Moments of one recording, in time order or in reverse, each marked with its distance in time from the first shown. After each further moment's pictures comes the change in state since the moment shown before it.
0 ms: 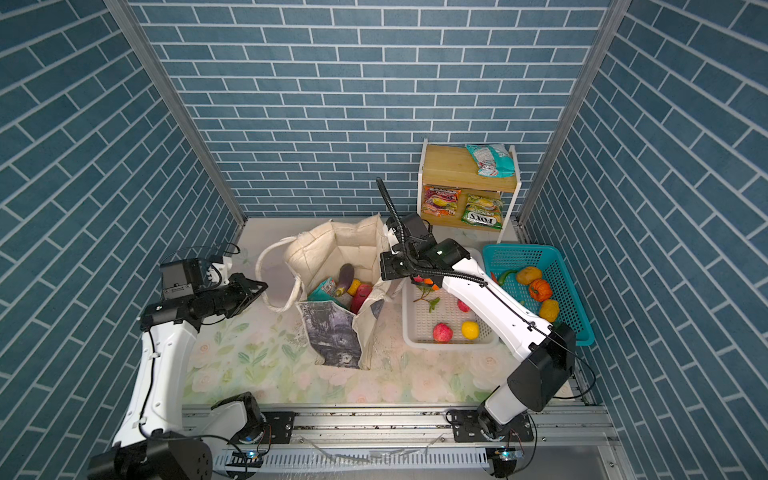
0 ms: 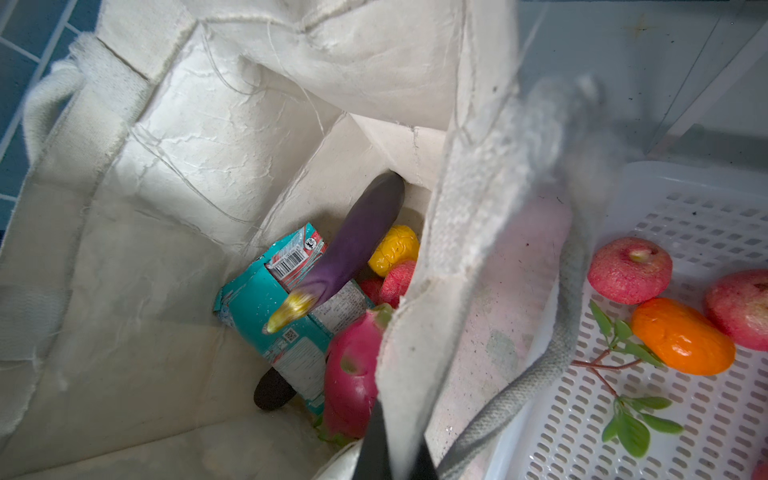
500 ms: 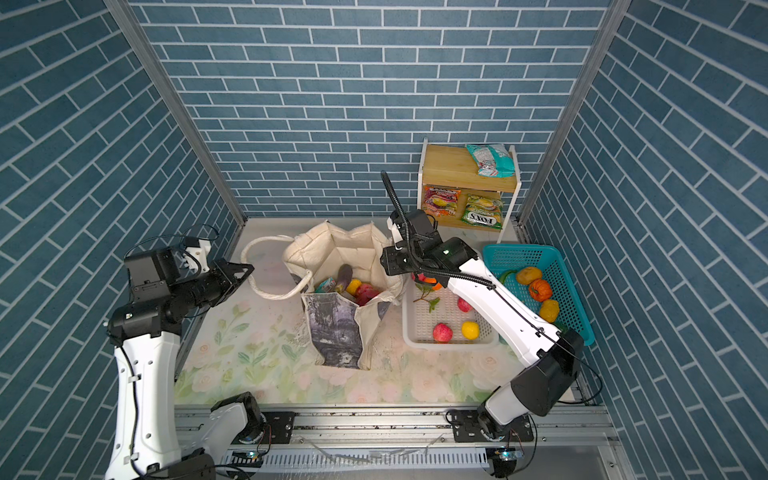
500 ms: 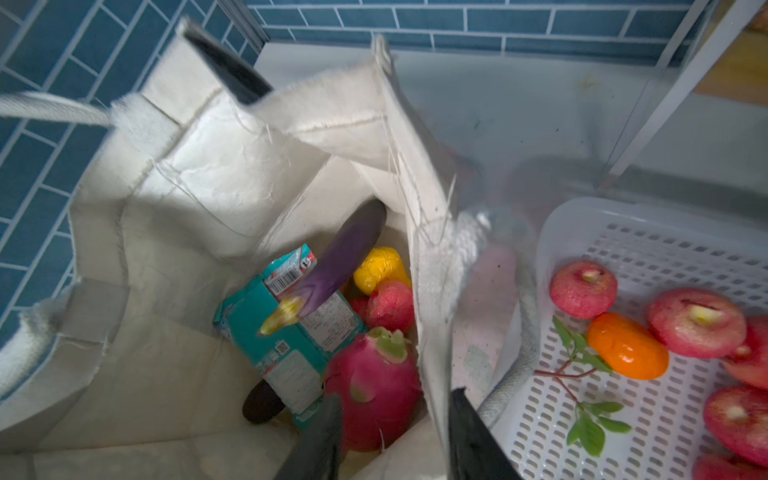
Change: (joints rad) left arm 0.007 -0.027 0.208 -0.072 -0.006 -0.047; right arm -0.006 -0.037 0.054 -0.021 0.087 -0.024
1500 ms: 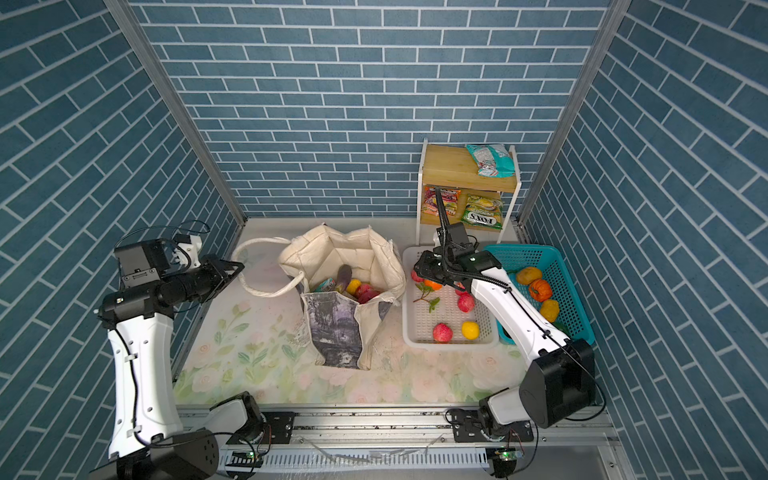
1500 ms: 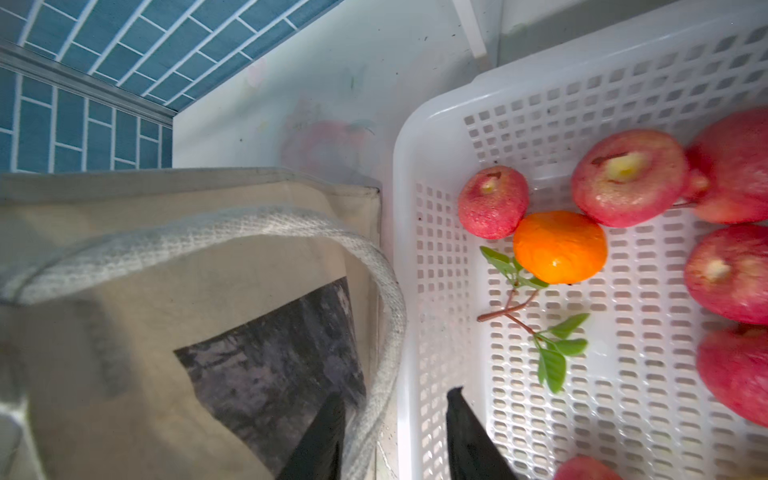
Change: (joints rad) left arm 0.095 0.095 0.075 -0.084 0.014 0.098; right arm -0.283 -0.073 -0.354 0.171 -0.206 0.264
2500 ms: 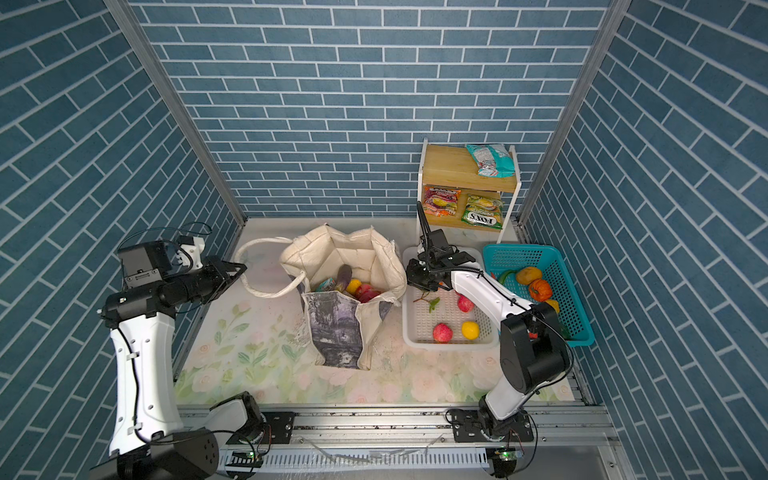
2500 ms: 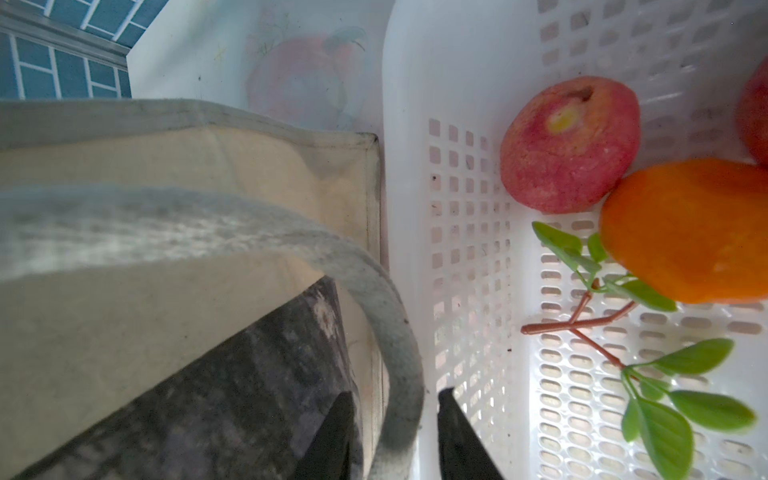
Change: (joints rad) left arm 0.001 0.002 -0.026 0.010 0.026 0.000; right arm 0.040 0.197 -0.033 0.105 -0.081 0.034
